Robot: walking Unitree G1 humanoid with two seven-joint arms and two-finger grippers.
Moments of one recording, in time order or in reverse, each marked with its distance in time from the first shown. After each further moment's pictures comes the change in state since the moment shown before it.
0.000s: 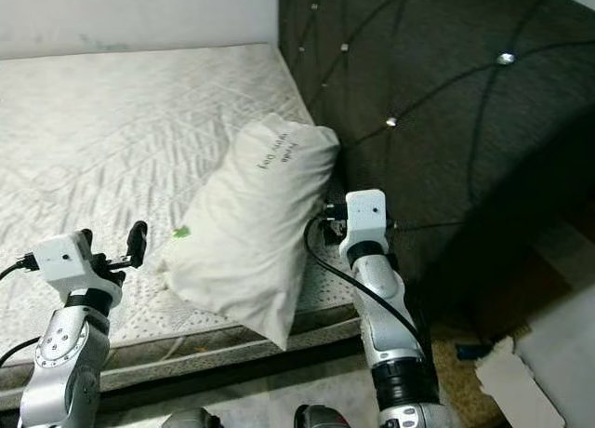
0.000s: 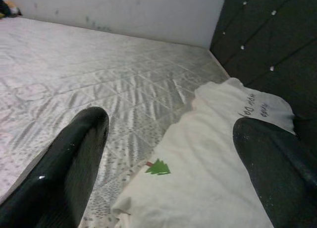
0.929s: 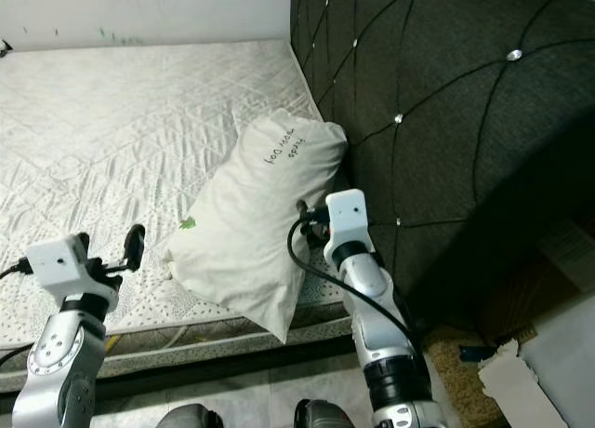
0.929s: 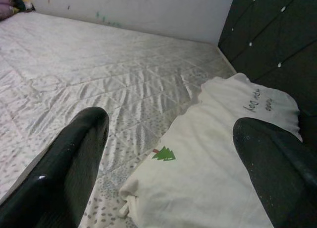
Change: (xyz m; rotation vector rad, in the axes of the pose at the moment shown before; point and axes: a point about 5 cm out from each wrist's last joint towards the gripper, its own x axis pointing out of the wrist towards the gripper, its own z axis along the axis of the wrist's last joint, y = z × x) left arm -0.009 0.001 0.003 -0.006 0.015 0.001; right arm 0.000 0.021 -0.002 0.006 0.028 0.142
